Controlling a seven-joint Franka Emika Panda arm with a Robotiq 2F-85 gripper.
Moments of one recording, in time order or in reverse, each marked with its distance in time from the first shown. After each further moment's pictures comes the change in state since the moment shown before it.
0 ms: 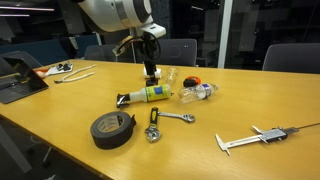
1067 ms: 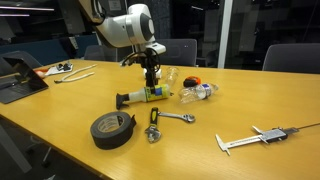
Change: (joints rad) arm 0.109 0.229 -0.083 0.179 0.008 -0.105 0.015
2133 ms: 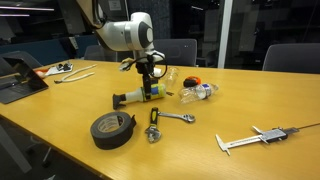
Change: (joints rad) arm -0.001 0.042 0.018 0.008 0.138 -0.031 -0.282
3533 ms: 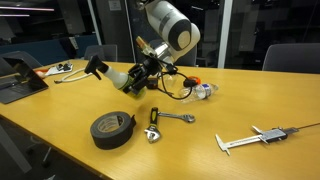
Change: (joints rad) arm -0.215 0.048 -0.032 0.111 0.736 -0.782 -0.735
